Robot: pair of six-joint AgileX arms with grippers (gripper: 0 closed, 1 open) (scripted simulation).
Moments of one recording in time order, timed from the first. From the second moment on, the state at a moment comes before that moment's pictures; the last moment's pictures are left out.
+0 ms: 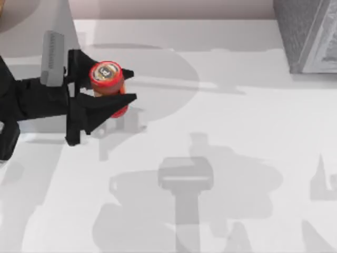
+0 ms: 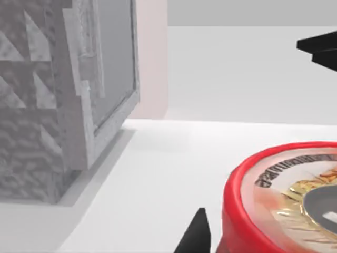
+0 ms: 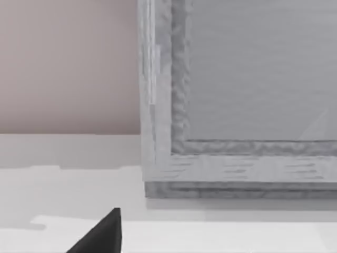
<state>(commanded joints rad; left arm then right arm) -0.13 1.82 0.68 1.25 1.34 -0.09 0.00 0.00 0.00 0.00 0.00 0.00</state>
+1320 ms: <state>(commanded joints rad) 0.26 1.15 0.38 1.10 1.63 -0.20 0.00 0.00 0.00 0.00 0.00 0.00</state>
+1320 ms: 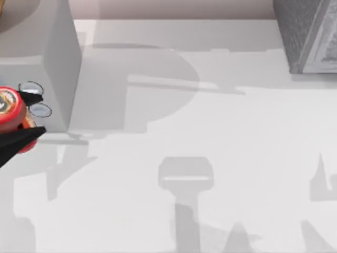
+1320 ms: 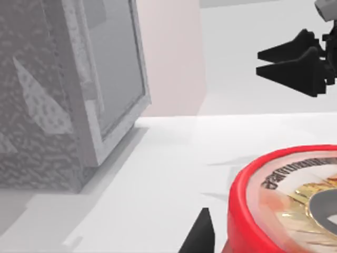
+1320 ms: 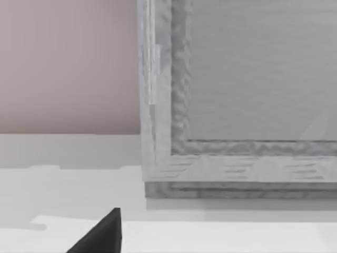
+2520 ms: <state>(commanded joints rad) 0.55 1.96 1.89 0.05 1.50 0.02 0.00 0.00 0.00 0.00 0.00 0.00</state>
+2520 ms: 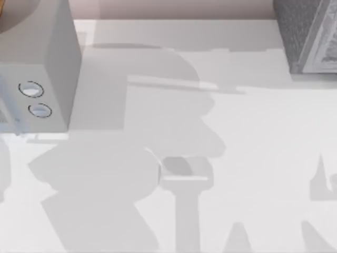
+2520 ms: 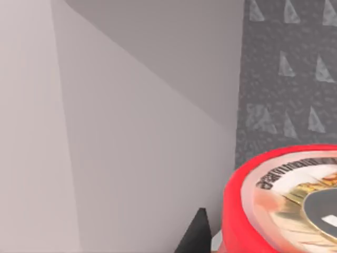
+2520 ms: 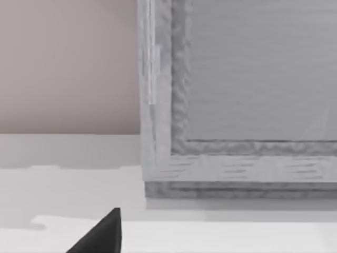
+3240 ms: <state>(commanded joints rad) 0.56 2.04 2.05 -0.06 1.45 0.05 0.00 0.00 0.00 0.00 0.00 0.00</state>
